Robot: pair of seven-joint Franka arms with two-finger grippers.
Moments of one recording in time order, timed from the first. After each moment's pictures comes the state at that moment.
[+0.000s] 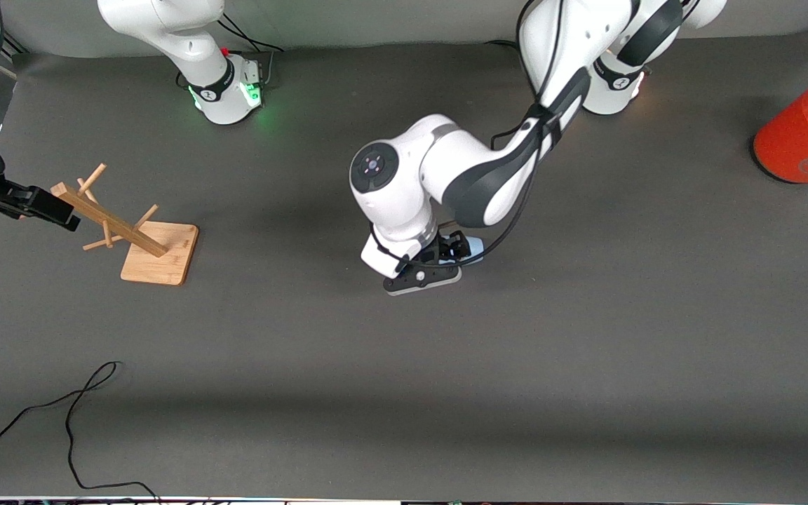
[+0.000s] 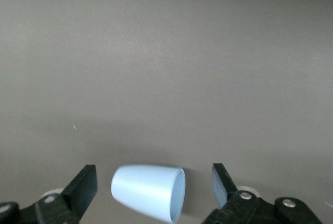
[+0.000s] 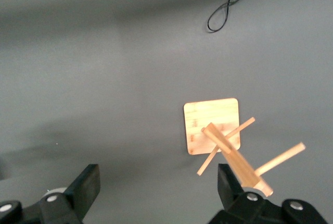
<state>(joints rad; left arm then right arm) -0.65 0.86 -0.24 -0.97 0.45 1.66 -1.03 0.06 0.03 -0.07 -1.55 -0.02 1.59 0.19</state>
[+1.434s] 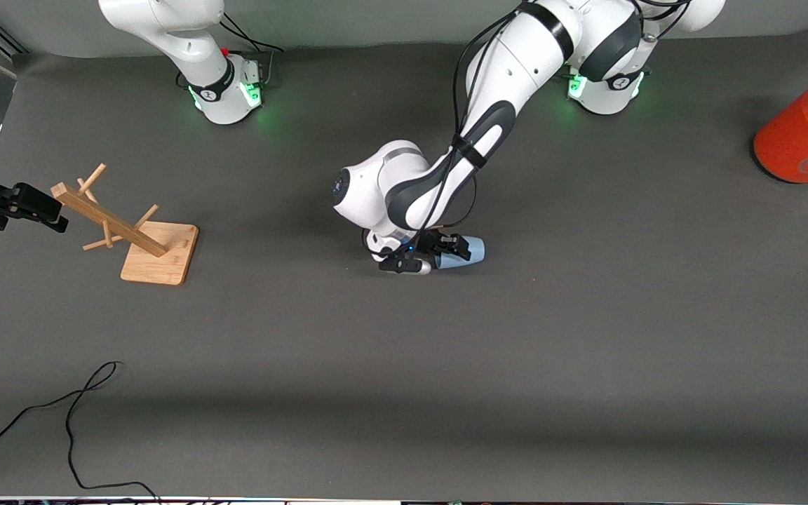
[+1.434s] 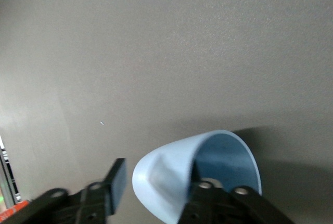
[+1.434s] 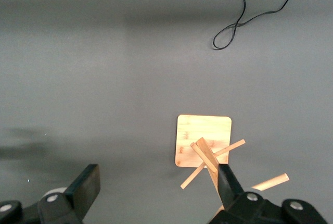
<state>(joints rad) -0.76 0.97 -0.23 -1.13 0.66 1.53 -0.81 0.02 0.03 -0.05 -1.56 -0.02 1.63 0.04</state>
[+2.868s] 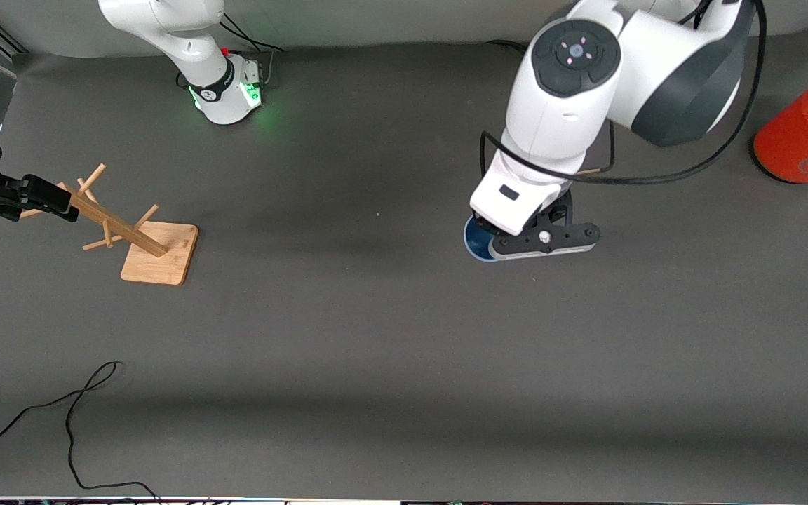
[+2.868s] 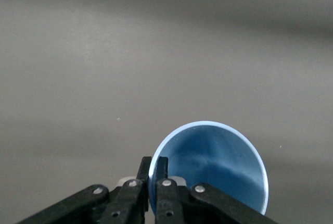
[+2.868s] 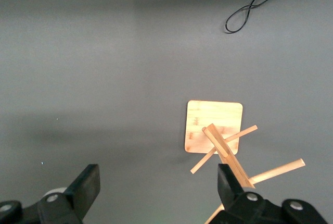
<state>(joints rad) -0.40 0.37 -0.22 -1.29 0.10 1.71 -0.74 0.02 0.02 -0.06 -1.56 0.02 1.57 0.04</state>
